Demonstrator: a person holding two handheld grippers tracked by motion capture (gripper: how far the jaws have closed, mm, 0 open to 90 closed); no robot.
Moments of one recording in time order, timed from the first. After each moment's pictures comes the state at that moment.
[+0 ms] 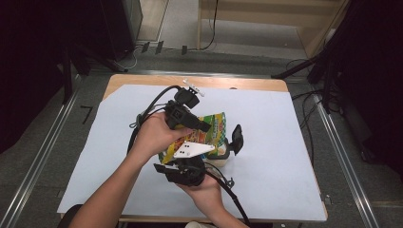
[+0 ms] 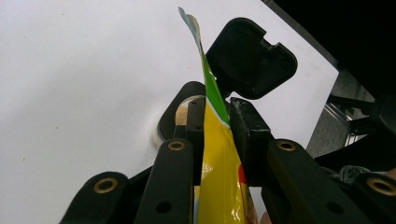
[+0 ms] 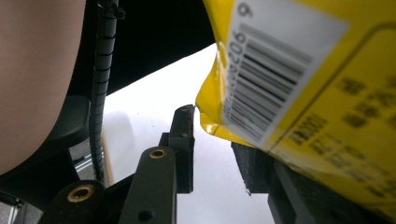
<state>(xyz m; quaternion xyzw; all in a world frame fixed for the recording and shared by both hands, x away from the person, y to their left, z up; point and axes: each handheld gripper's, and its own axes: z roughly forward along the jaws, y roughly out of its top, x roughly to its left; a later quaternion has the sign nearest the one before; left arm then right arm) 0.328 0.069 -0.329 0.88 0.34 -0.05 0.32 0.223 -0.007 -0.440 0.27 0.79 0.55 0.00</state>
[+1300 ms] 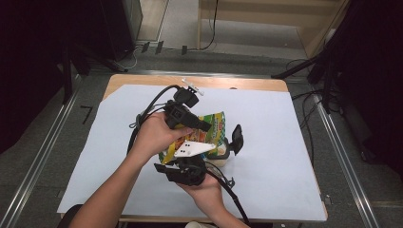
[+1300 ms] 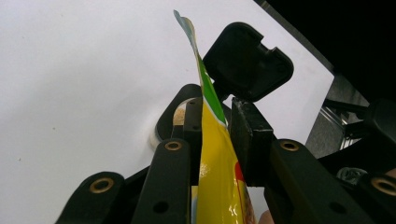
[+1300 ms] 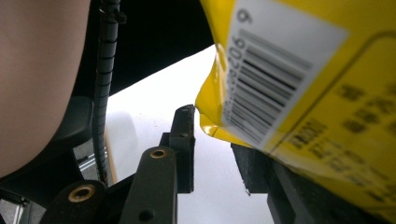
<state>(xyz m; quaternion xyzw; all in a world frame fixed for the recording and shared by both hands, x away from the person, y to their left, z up) 0.330 0.070 -0.330 0.88 0.35 -0.06 0.32 0.224 -0.009 -0.439 0.27 0.79 0.55 0.00</state>
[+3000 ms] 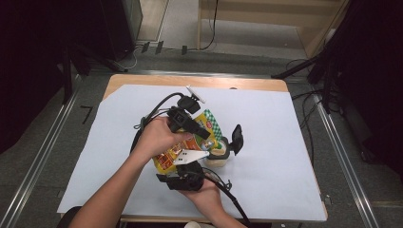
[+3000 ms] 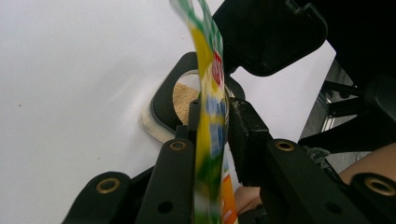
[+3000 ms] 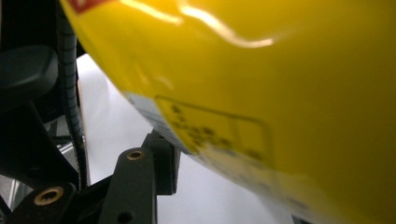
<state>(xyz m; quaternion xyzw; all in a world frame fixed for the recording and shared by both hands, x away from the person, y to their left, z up) 0.341 0.067 -0.362 0.89 0.35 -0.11 0.29 0.228 -0.003 -0.489 0.27 0.82 0.51 -0.02</state>
